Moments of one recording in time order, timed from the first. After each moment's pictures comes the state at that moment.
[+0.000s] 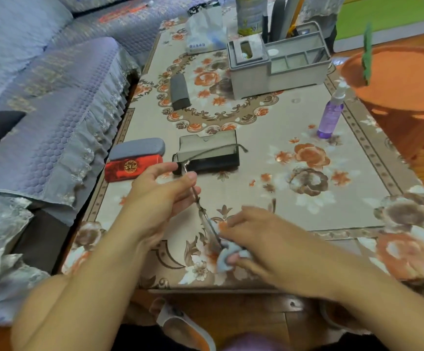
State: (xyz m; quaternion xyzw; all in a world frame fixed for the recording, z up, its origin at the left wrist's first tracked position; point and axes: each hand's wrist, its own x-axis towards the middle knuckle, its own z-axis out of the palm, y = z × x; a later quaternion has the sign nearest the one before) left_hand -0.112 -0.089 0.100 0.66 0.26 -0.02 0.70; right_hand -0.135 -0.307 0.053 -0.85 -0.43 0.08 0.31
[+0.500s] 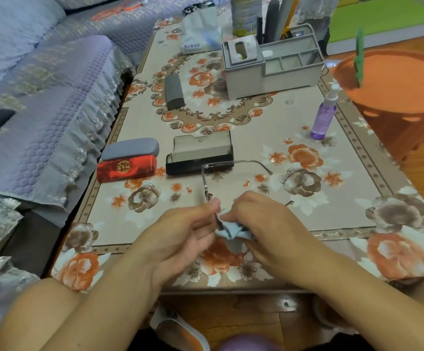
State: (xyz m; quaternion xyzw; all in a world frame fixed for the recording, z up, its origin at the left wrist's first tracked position) left_hand -0.142 -0.120 0.085 0.47 0.29 -0.23 0.80; right_hand -0.124 -0.303 0.034 -0.84 -0.39 -0.07 0.36
